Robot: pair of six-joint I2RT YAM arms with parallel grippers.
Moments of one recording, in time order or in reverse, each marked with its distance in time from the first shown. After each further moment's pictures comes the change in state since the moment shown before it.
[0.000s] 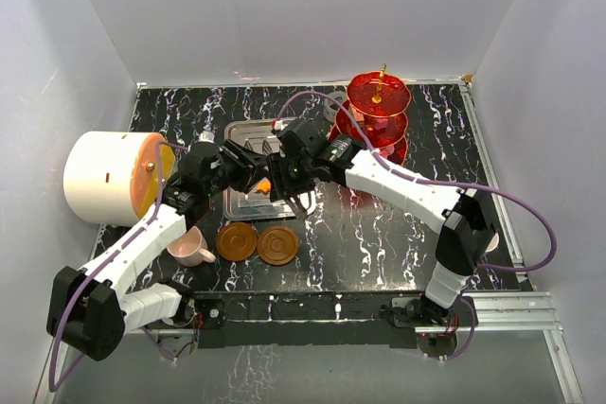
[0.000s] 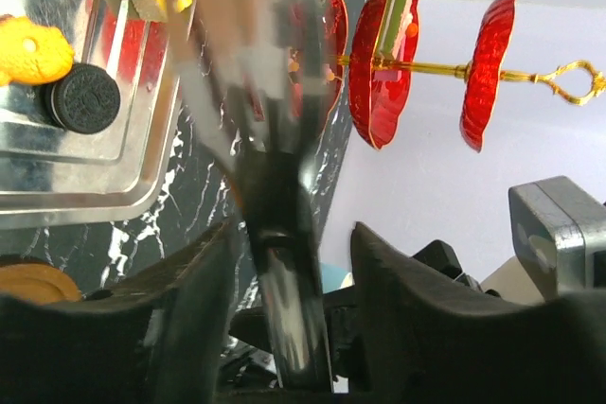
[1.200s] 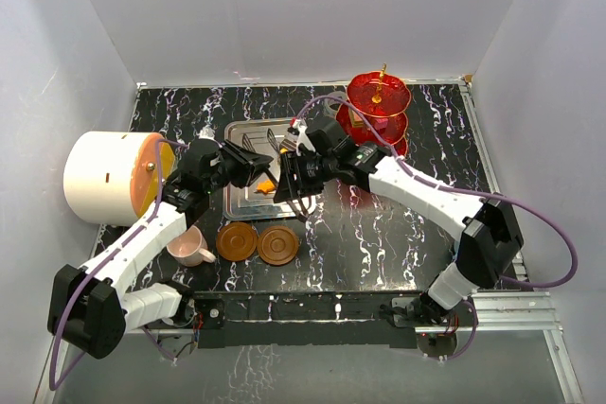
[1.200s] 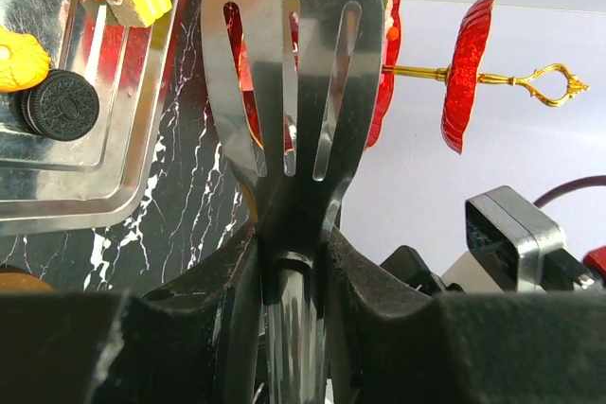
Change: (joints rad) left arm 0.001 0.011 0.016 0.013 0.009 -0.013; right arm -0.103 -0.145 -0.242 0.250 -0.301 0.054
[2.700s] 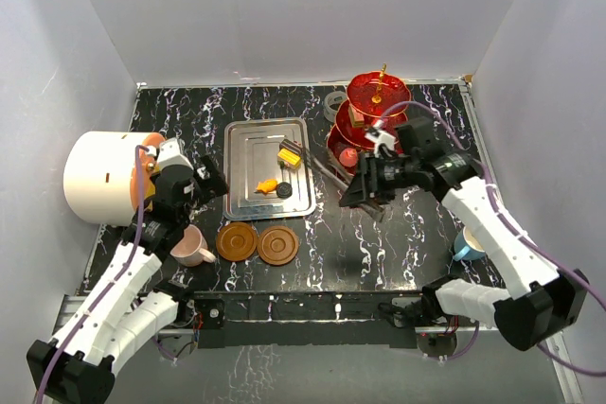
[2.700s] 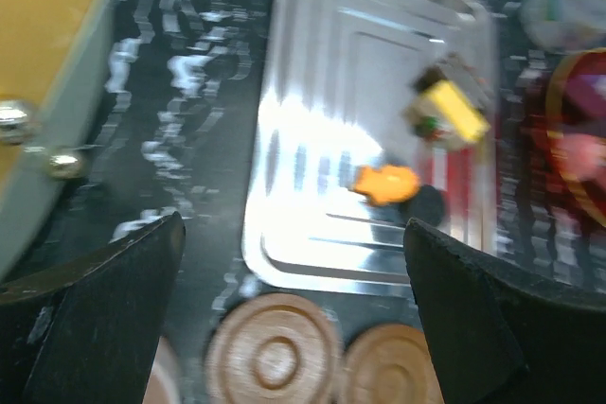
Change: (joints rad) left arm 0.045 -0.377 -0.089 -0.372 -0.597 0.835; right arm -0.436 -0.436 -0.167 -0.421 -0.254 -0.113
